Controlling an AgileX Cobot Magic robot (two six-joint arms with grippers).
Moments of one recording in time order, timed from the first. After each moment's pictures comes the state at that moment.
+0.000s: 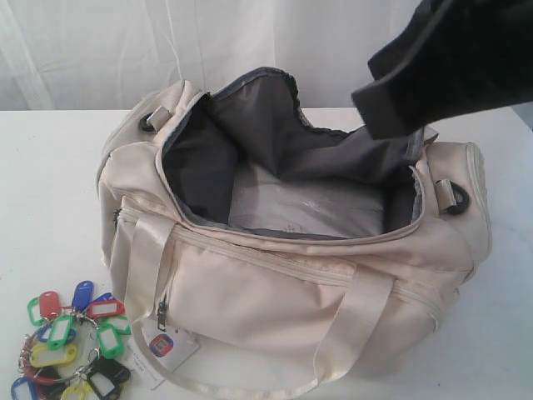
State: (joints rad) left arm -0.25 0.60 -0.69 0.61 0.65 -0.52; right arm 1.10 1.02 -1.26 -0.40 0.99 0.29
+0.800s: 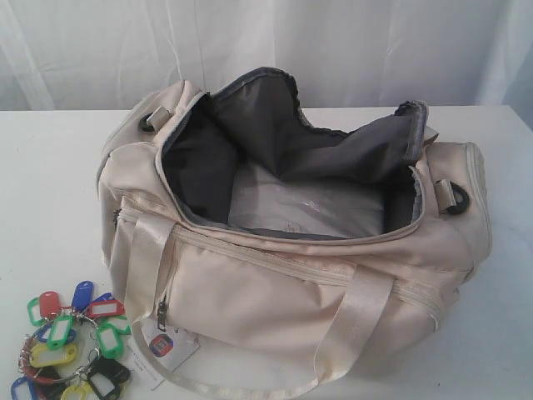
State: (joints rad) left arm -0.06 0.14 -0.68 0.61 0.66 -0.52; right arm 0.67 0.49 -1.25 -0.40 0.99 0.29
